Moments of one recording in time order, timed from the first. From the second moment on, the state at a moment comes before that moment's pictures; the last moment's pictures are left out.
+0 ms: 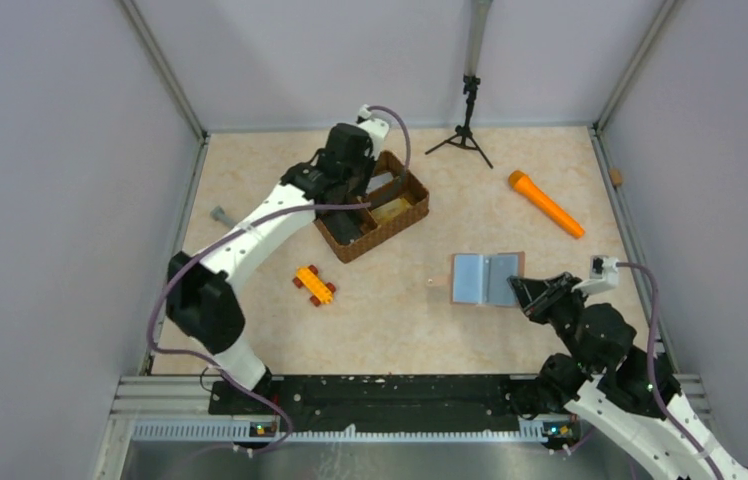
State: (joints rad) left arm -0.58 1.58 1.47 -0.47 -0.14 -0.03; right arm 0.78 0.05 0.50 -0.66 0.47 0.89
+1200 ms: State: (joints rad) left arm -0.62 2.33 1.98 -0.44 -0.55 0.69; right arm 0.78 0.14 0.53 -0.59 0.58 0.80
